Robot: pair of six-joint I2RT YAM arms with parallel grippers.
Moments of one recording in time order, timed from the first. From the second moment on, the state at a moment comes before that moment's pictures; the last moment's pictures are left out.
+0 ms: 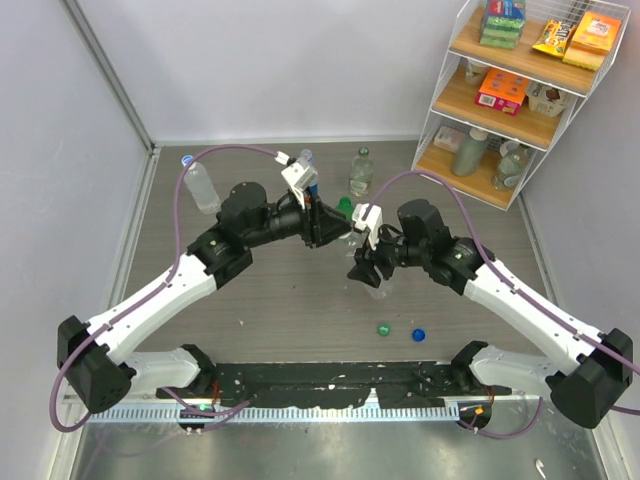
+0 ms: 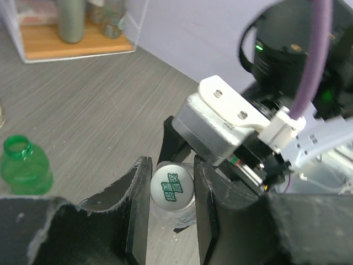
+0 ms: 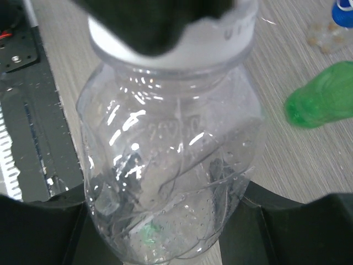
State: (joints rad) left arm -0.76 1.21 1.07 0.05 0.40 -0.38; right arm 0.68 1.11 0.95 -0.46 -0.44 -0.24
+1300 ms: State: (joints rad) left arm -0.81 1.12 1.01 0.15 0.77 -0.21; right arm 0.70 1.11 0.99 -0.40 -0.76 -0.34
